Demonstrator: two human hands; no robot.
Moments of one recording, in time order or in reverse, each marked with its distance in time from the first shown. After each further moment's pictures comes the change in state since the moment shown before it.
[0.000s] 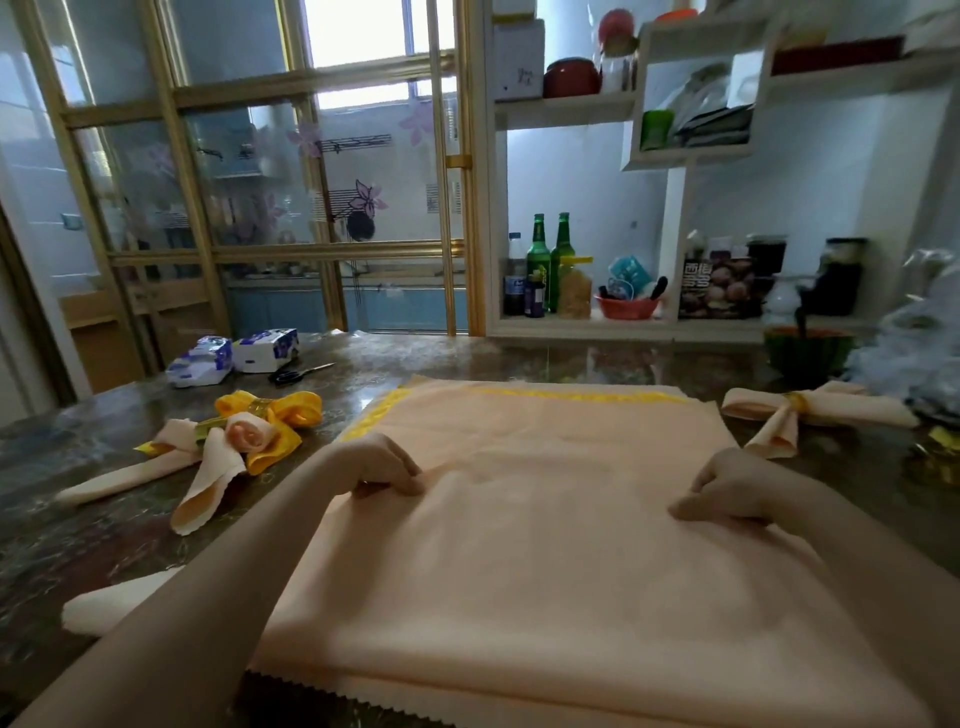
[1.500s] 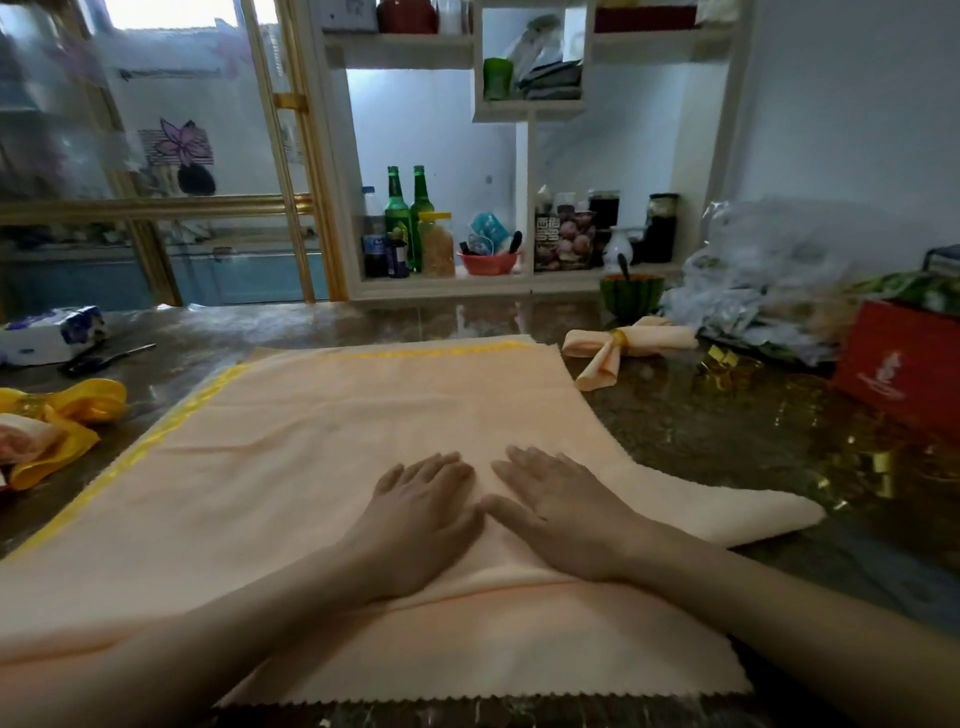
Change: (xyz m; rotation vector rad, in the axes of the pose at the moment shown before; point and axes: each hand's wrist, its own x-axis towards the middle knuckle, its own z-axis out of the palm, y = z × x) left_hand -0.083 0.082 0.164 0.567 0.140 0.701; right_hand -0.053 0.036 0.061 -0.353 0.048 -0.462
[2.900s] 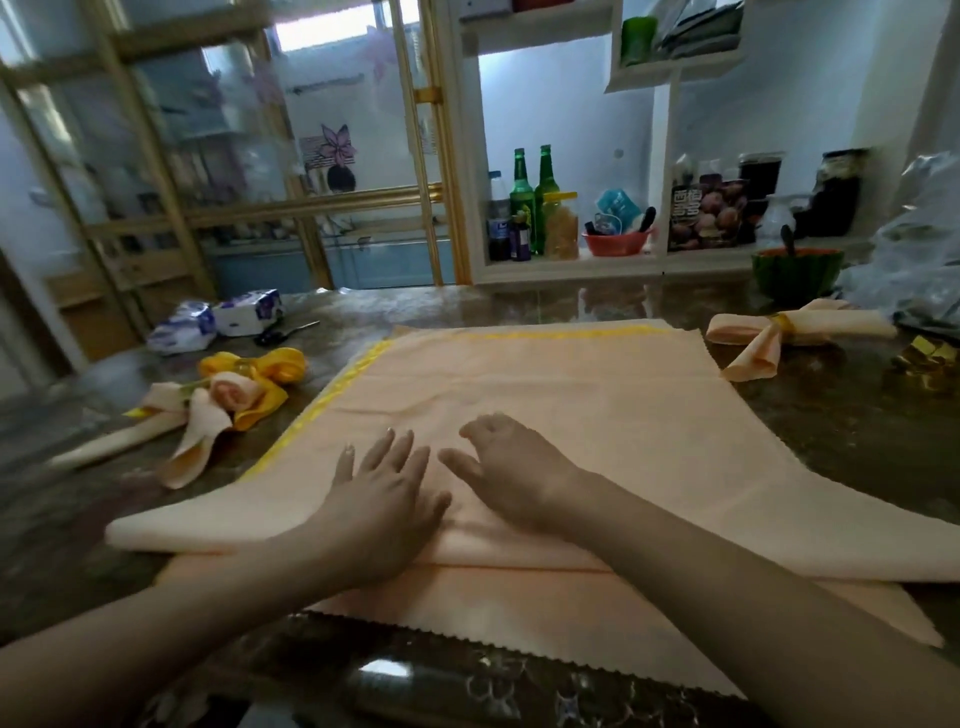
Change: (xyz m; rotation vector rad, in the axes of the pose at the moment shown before) left_hand -0.086 -0.066 -0.044 0.258 -0.151 -0.466; right_hand 0.075 -0.127 0.007 0.113 0.068 -0.201
